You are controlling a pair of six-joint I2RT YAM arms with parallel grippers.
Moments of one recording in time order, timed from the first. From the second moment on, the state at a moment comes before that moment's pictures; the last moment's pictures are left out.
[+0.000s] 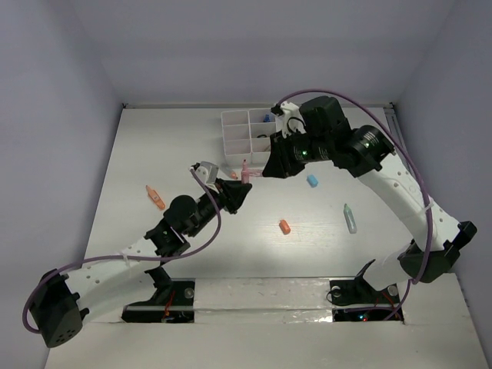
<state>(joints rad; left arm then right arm) -0.86 0.85 0.46 0.48 -0.14 -0.44 0.74 1.47 1.83 -1.03 -0.30 0.25</state>
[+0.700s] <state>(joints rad) -0.90 0.80 0.46 0.38 -0.06 -0.39 0.72 1.57 1.99 -0.93 -0.16 0.24</state>
